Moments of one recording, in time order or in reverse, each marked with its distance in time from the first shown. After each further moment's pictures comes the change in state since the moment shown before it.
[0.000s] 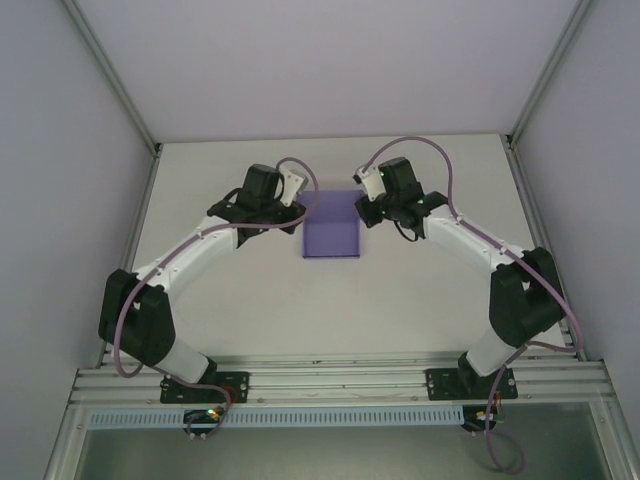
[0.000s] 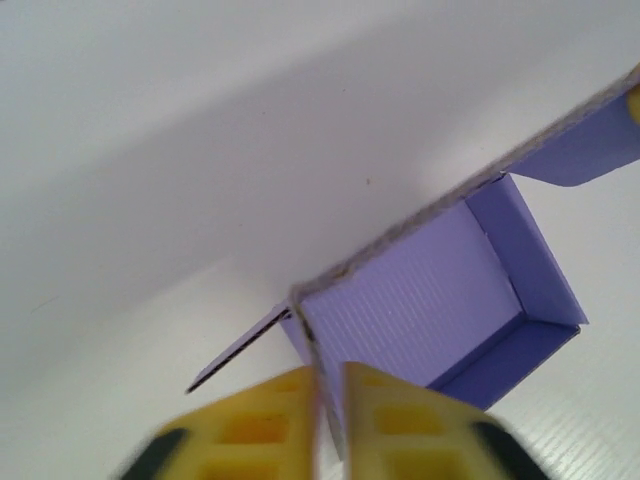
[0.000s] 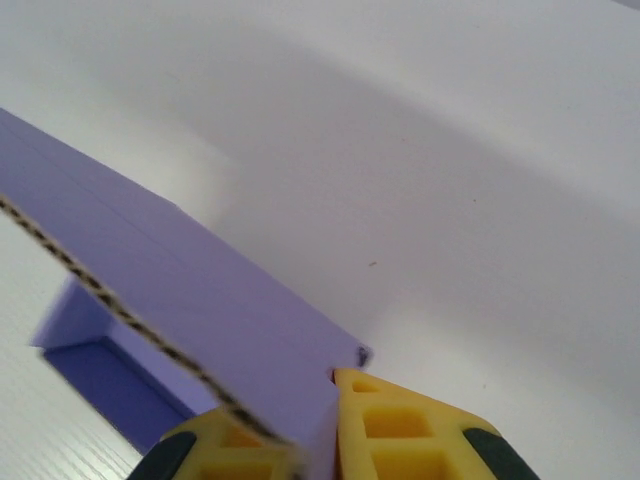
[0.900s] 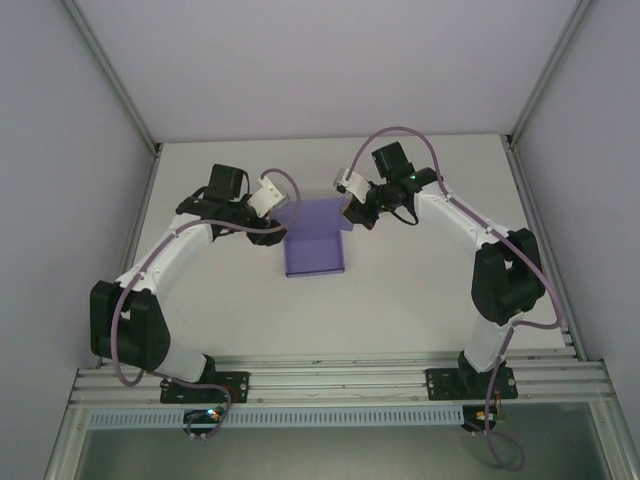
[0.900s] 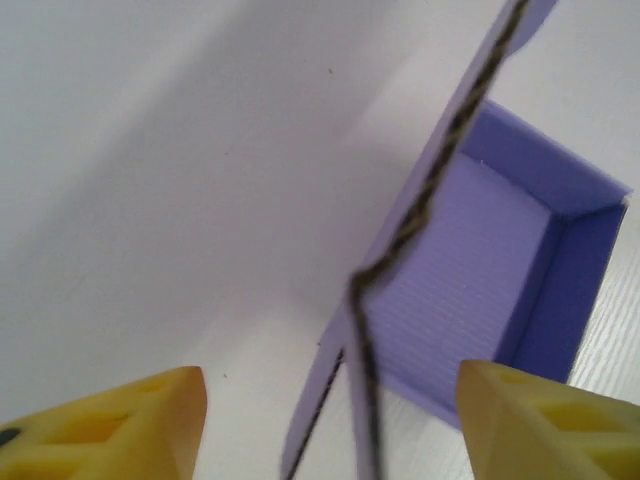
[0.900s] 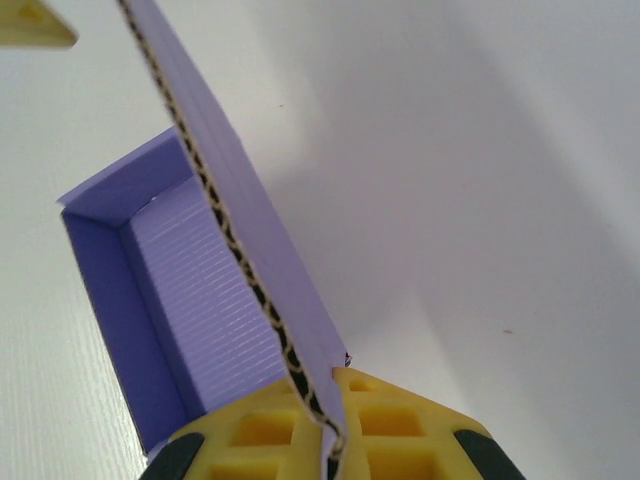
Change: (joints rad) left arm 0.210 -0.050 -0.011 -0.216 0.296 0.512; right arm -0.043 0.170 0.253 -0.318 -0.390 -0.503
